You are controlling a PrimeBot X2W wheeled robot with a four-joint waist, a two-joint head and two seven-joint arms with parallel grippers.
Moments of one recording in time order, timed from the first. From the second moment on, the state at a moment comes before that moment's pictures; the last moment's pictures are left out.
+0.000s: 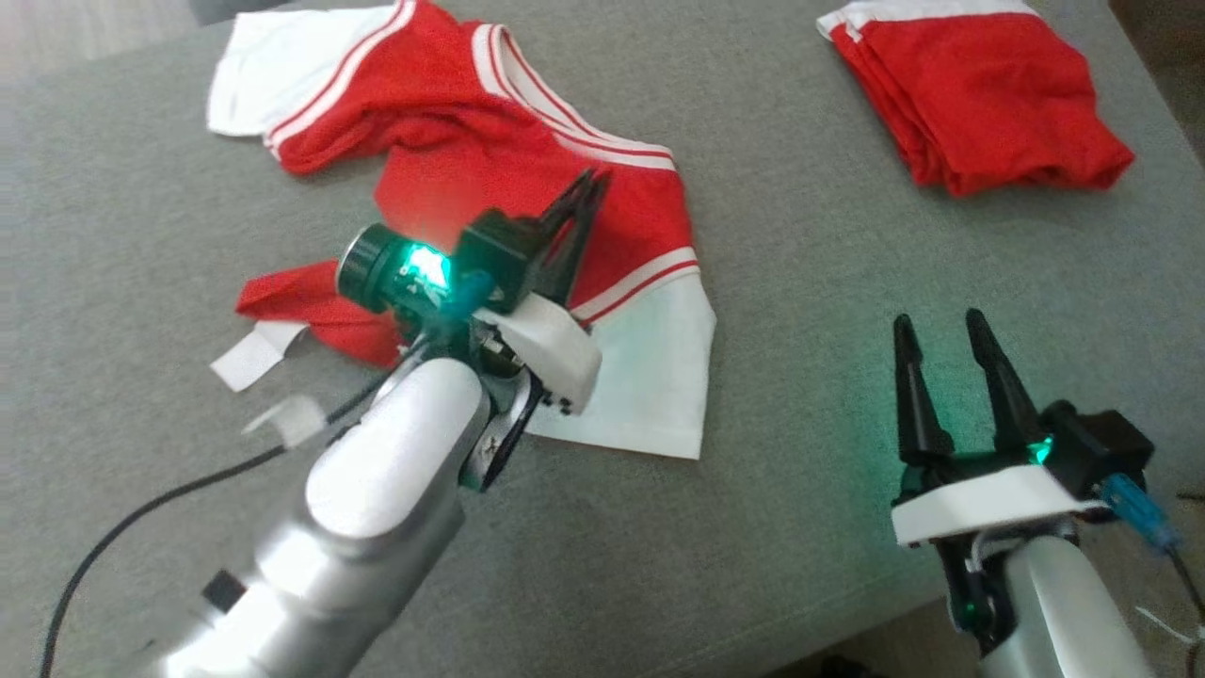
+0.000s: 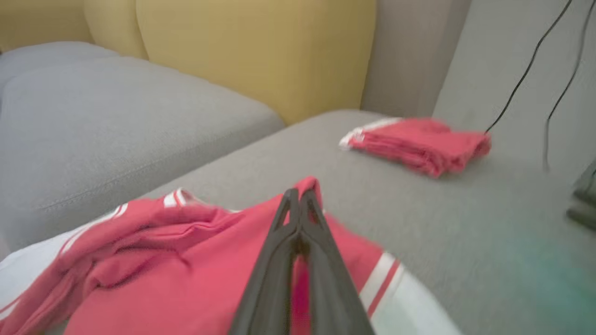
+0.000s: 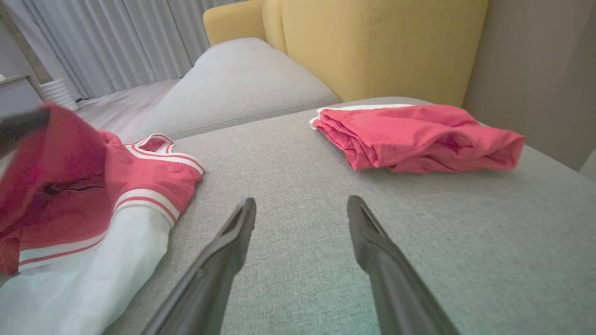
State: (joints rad) left arm -0.73 0.15 -0.80 0.46 -0.40 0.10 0.03; right arm -0.15 -0.04 0.08 0.28 0.21 0.13 -0.25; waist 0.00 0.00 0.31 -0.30
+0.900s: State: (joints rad) left arm -0.74 0.28 -0.47 -0.63 -0.70 0.33 0.44; right arm -0.09 -0.04 0.07 0.29 0.27 0.13 -0.25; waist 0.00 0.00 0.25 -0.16
